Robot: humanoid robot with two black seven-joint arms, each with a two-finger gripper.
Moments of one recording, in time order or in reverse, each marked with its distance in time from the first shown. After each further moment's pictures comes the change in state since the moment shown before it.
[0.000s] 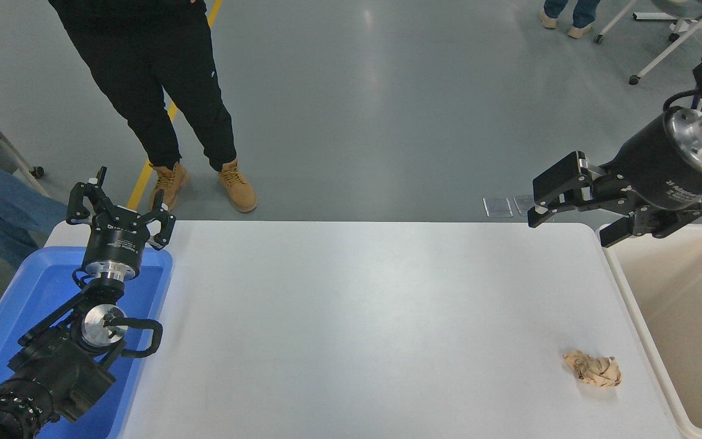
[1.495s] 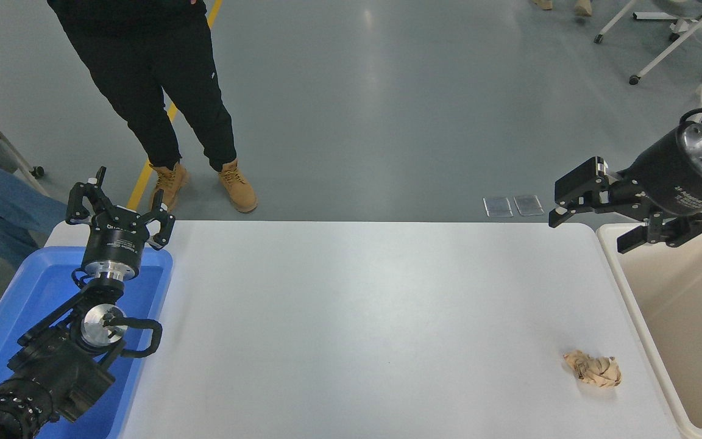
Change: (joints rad) left arm 0.000 0.001 0.000 0.000 0.000 0.001 0.000; right arm -0.144 -0.035 -0.010 -0.122 0.025 -0.002 0.002
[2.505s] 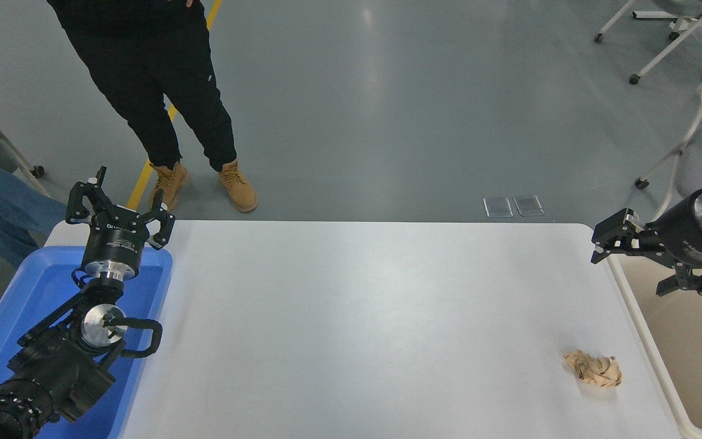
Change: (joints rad) left arm 0.000 0.000 0.000 0.000 0.000 -0.002 0.000; right arm -0.395 0.006 -0.076 -0.138 -0.007 -0.342 -0.001
